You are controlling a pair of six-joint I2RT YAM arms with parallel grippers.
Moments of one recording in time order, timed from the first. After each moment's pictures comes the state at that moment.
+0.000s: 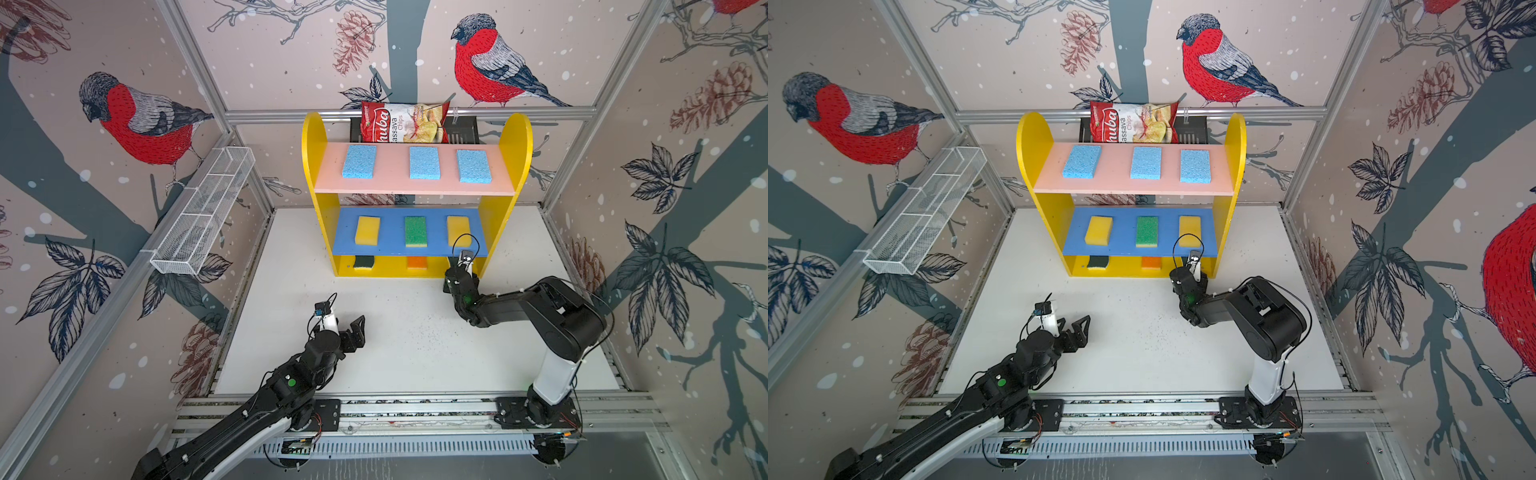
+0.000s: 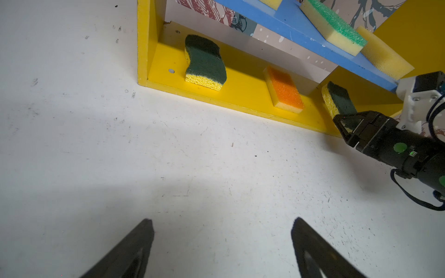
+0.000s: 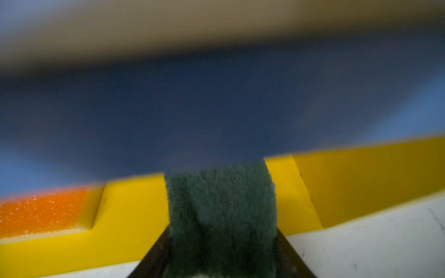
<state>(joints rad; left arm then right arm) -0.77 0.44 0.10 -0.12 -0.39 -0.65 0.66 1.82 0.69 0.55 0.62 0.41</state>
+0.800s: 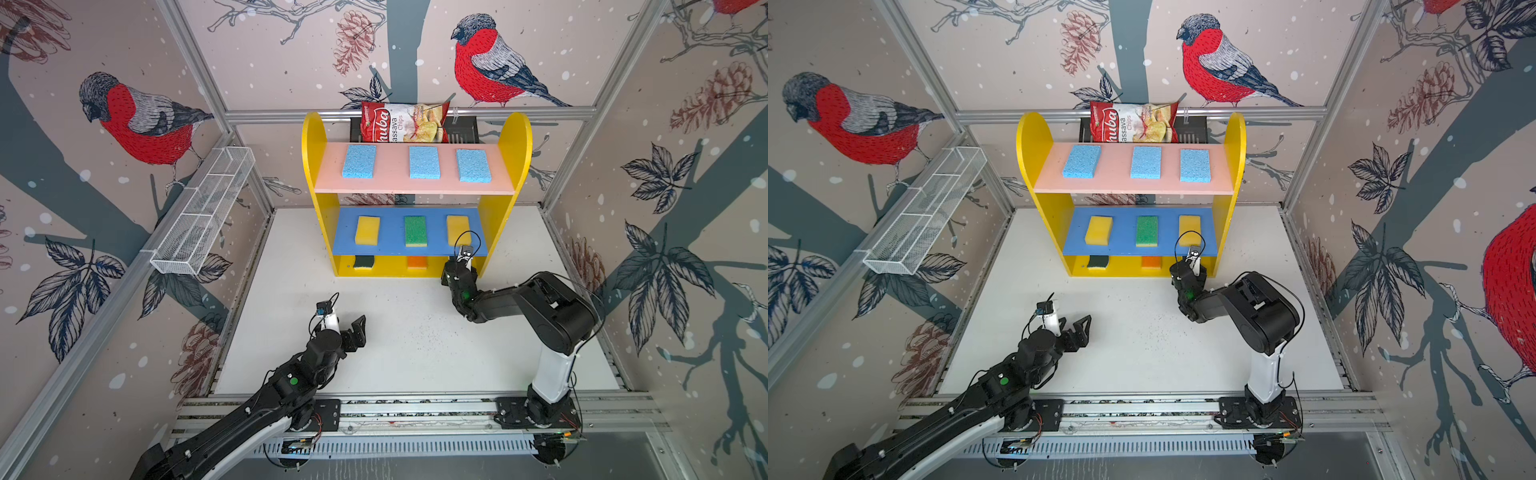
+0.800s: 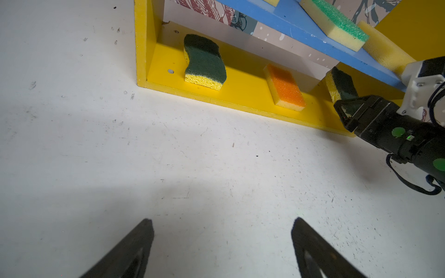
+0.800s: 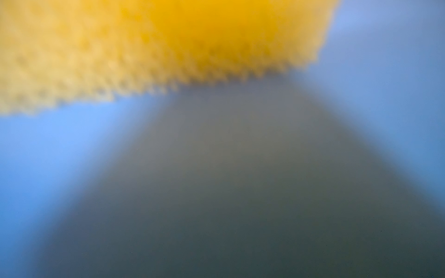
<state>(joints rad) -0.77 0.48 0.10 -0.09 -0.39 -0.63 0.65 1.88 0.73 0.62 0.63 0.40</state>
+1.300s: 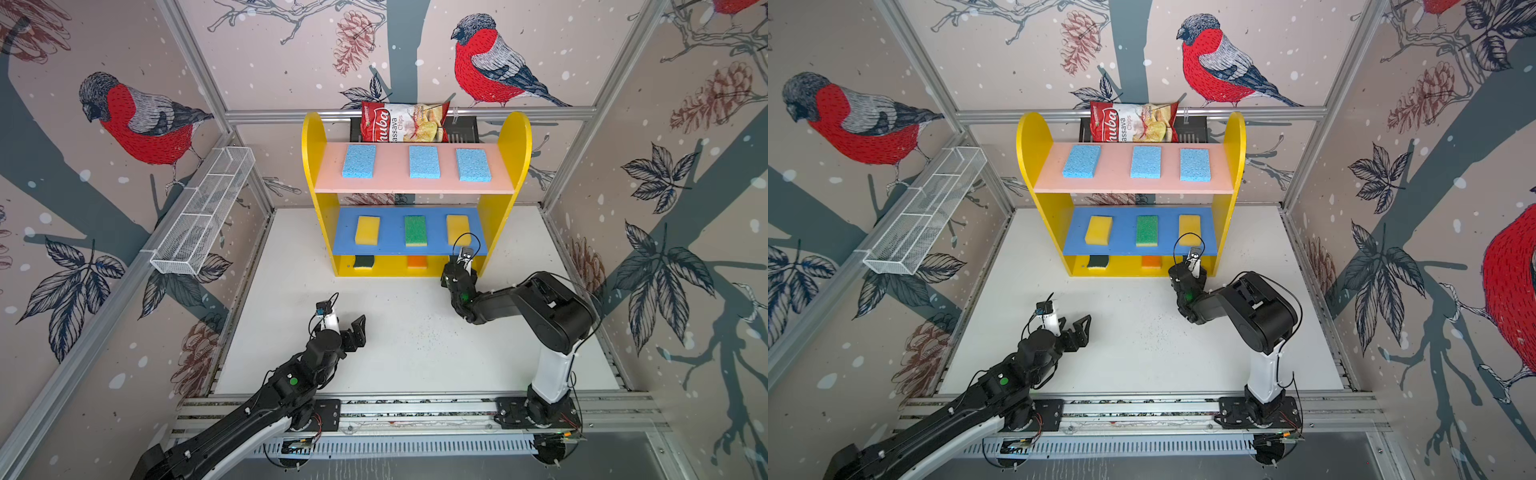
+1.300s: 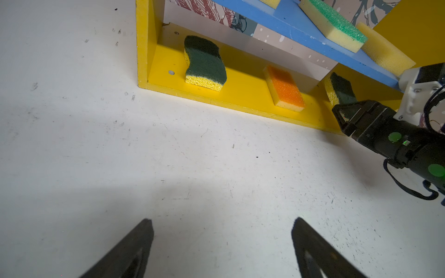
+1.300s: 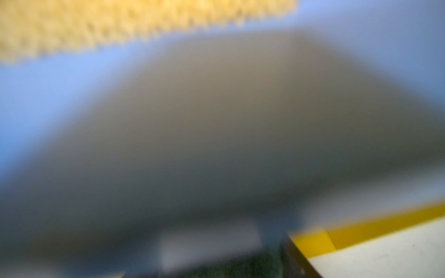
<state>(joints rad) -0.77 0.48 0.10 -0.09 -0.40 -0.63 0.65 1.89 0.72 0.61 0.65 0.42</state>
